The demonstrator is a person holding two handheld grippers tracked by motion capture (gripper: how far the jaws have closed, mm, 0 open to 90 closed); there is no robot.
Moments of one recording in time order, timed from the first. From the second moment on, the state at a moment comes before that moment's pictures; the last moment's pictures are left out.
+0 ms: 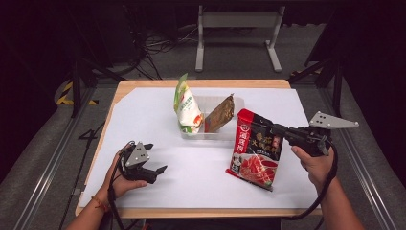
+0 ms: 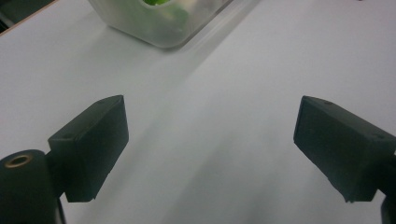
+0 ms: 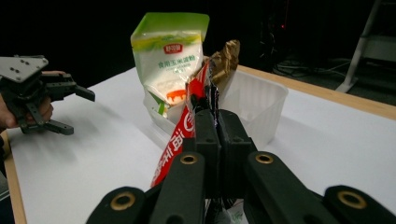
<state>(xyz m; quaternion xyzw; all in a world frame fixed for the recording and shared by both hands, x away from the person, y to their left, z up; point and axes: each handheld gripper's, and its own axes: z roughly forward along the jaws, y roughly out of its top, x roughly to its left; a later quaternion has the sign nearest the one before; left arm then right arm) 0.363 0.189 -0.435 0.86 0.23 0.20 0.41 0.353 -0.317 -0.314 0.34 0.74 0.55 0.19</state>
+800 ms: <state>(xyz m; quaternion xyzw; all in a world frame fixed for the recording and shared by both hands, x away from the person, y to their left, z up) 0.364 0.188 -0.436 0.86 0.23 0.20 0.41 0.343 -0.300 -0.272 0.32 0.71 0.57 0.26</state>
